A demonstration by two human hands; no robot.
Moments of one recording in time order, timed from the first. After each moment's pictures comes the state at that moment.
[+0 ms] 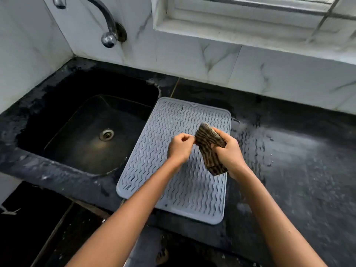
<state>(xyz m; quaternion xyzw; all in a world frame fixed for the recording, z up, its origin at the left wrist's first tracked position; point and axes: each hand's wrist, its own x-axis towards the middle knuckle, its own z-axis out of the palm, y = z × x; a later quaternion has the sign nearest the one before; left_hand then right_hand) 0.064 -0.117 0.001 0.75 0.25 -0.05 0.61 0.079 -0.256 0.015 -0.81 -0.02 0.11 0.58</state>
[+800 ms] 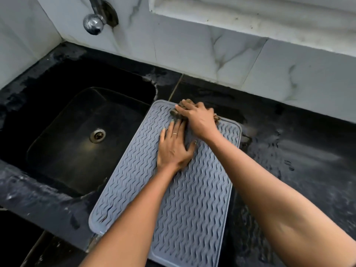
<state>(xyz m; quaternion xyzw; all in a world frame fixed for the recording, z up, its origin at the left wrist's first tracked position) 0.163 -0.092 -0.083 0.99 0.11 0.04 0.12 0.270 -0.169 -0.031 -0.94 -0.33 0.04 0.05</state>
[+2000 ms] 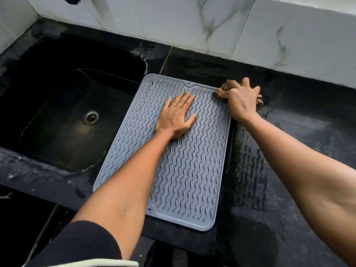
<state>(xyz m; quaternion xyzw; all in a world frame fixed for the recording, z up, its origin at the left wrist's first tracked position) 0.170 -0.094 -0.066 0.99 -0.04 -0.02 0.09 0.253 -0.287 -0.024 -0.99 -0.15 -0.03 0.04</state>
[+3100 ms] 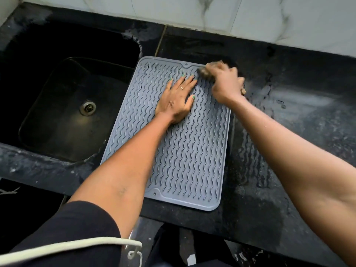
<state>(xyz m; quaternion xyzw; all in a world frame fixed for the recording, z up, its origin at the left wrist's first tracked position) 0.171 -0.093 -0.066 0.99 -0.09 -0.01 0.13 0.224 -0.246 -0.025 -0.98 -0.09 0.02 0.16</state>
